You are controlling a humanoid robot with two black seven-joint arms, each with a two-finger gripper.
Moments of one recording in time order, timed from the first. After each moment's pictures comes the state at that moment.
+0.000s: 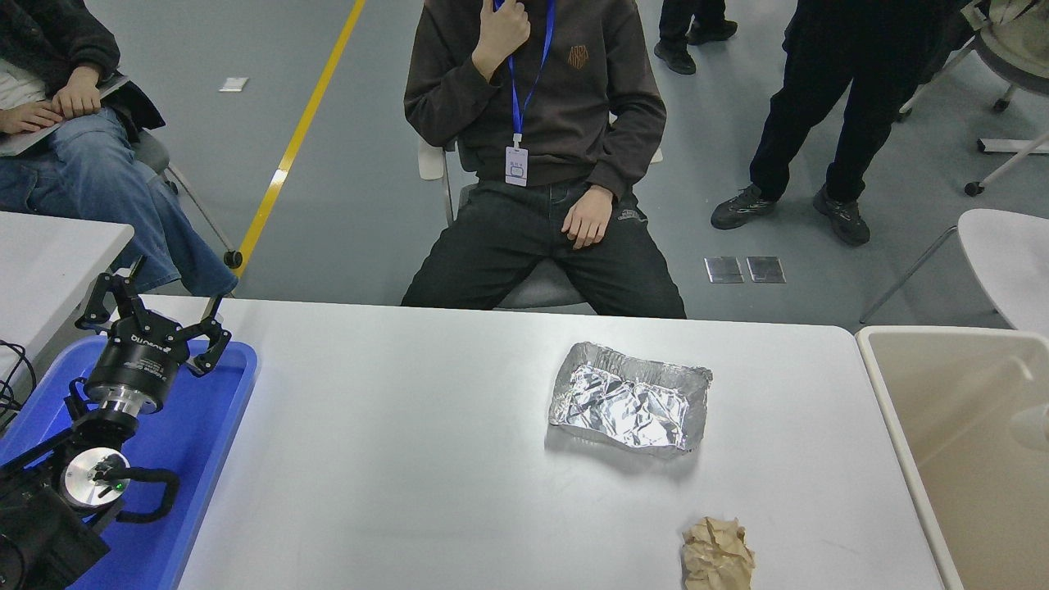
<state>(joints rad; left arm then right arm) -0.56 0.46 -0.60 -0.39 -0.23 -0.70 -0.59 0.66 -0.59 -0.29 0.04 -0.73 0.05 0.32</state>
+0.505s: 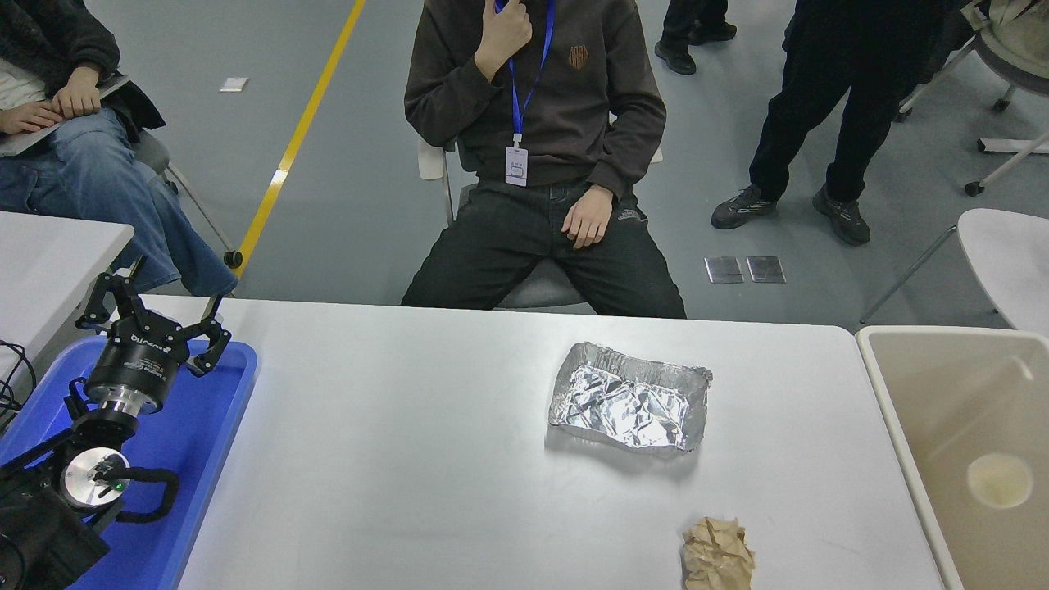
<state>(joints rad) -0.56 0.46 -0.60 -0.39 -0.23 -0.70 -0.59 0.65 -0.59 -0.30 0.02 -0.73 0.04 0.31</state>
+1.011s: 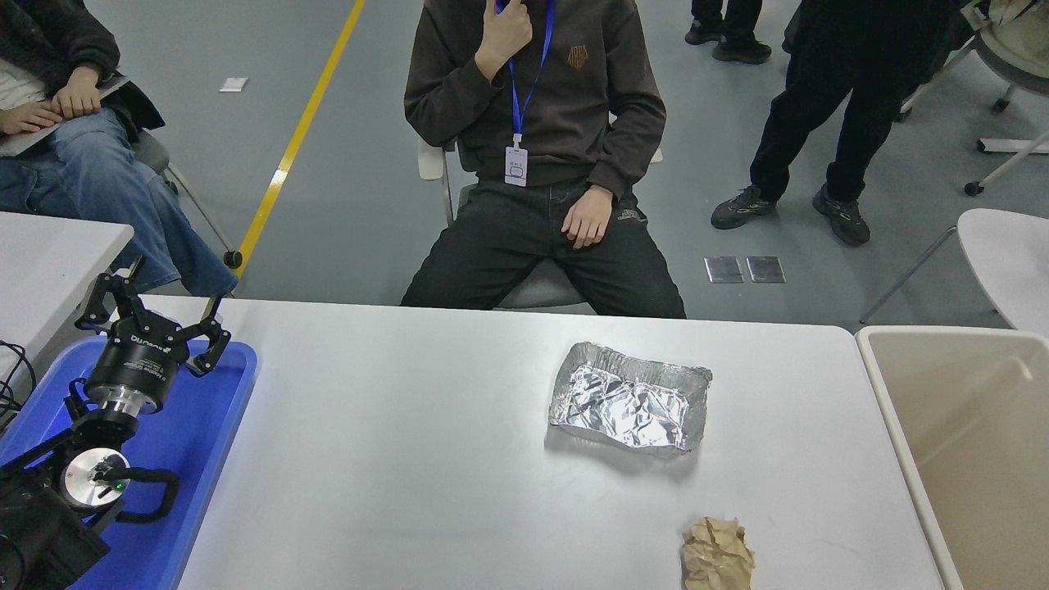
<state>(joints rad) -0.55 0.46 -0.60 -0.39 -0.23 -0.70 -0.59 0.64 -0.60 -0.29 0.00 -0.70 0.04 0.32</state>
